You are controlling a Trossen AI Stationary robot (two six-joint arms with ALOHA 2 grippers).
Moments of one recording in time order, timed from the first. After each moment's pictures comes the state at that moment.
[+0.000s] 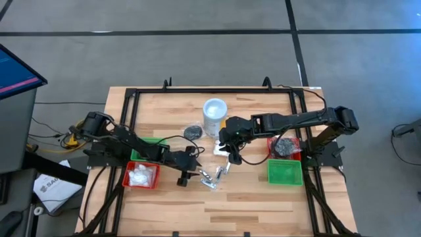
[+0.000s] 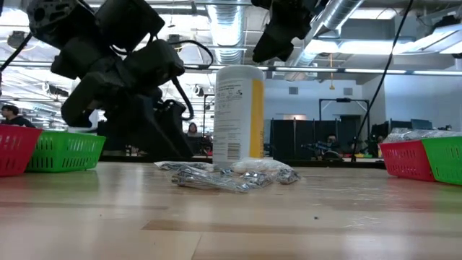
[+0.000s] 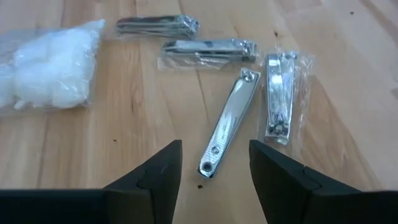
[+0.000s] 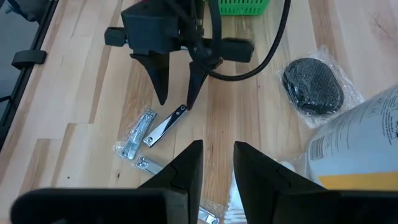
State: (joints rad) left arm -0.24 1.68 0.60 0.37 -0.09 0.05; right arm 0.04 1.58 1.27 -0.52 -0.08 0.04
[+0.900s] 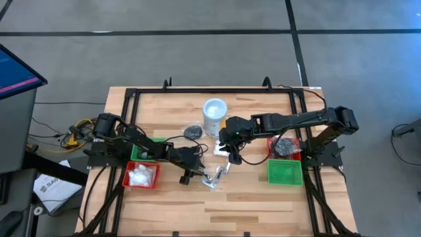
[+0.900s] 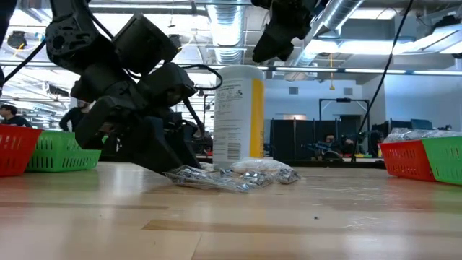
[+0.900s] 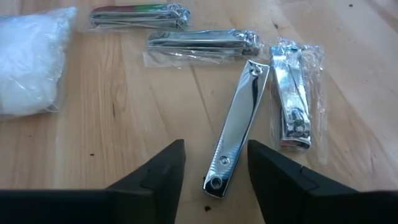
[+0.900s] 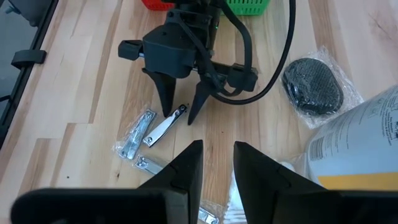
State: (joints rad) left arm -0.16 1.83 0.60 0.51 0.09 0.10; right arm 0.04 1.58 1.27 -0.52 -0.08 0.03
